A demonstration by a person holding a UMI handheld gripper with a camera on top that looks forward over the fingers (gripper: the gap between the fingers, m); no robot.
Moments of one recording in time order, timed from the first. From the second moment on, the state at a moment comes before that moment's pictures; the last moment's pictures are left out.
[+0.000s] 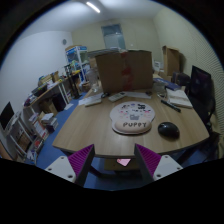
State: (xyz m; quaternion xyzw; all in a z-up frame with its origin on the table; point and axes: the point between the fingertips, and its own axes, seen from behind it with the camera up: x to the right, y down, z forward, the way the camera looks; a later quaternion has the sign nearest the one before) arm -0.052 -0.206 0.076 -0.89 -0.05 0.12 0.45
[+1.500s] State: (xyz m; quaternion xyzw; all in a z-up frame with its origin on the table) arm 0.182 0.004 0.048 -0.87 0.01 0.04 0.49
